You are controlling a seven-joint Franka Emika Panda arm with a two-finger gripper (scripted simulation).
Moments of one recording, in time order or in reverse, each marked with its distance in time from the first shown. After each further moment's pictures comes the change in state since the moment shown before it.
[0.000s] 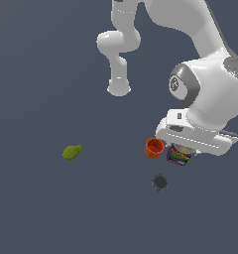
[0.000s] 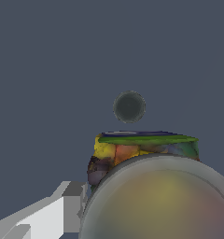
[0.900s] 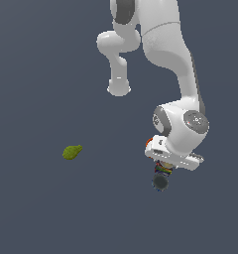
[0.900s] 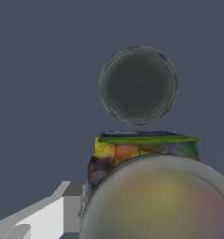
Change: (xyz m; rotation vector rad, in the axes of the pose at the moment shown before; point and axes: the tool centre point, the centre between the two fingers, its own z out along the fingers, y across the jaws) arm -0.003 0.013 0.146 -0.001 -0.001 0.000
